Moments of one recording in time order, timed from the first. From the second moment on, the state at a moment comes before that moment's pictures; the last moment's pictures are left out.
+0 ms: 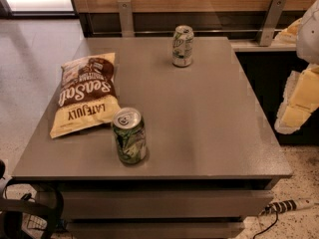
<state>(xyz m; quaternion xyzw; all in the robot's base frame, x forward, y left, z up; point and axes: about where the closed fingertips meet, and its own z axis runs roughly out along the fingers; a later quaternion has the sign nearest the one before) 0.438 -0.214 0.984 -0.60 0.78 -0.04 0.17</state>
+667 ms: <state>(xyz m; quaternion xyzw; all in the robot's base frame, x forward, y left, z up) 0.461 -0.219 0.982 -0.58 0.79 -0.04 0.21</state>
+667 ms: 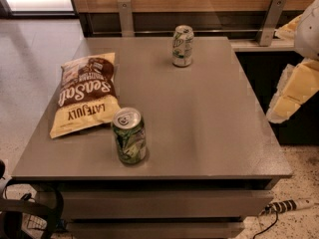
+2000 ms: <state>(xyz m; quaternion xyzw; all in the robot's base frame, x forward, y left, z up) 0.599 -0.216 0.993 -0.34 0.78 0.06 0.52</state>
